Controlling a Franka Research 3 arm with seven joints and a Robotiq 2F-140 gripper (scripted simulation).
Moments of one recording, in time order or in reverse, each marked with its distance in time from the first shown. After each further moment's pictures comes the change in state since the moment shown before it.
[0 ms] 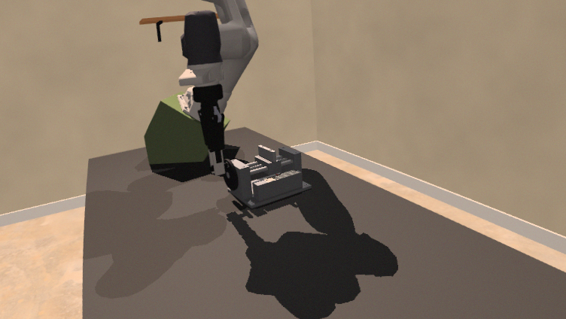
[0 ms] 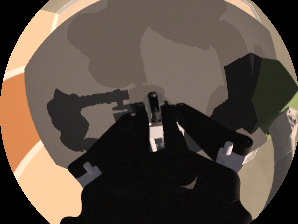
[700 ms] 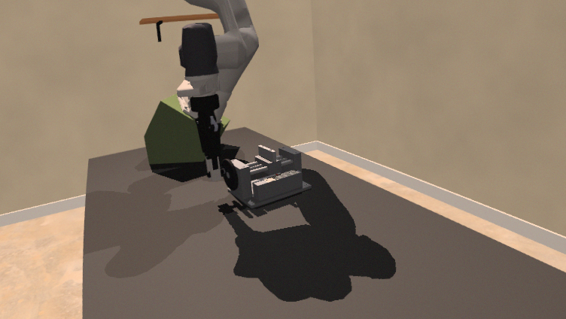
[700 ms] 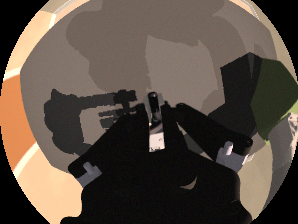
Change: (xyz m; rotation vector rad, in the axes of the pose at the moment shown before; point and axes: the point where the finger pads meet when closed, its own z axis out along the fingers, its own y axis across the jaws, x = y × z) arm 0.000 0.034 0.027 -0.014 -0.002 -0.009
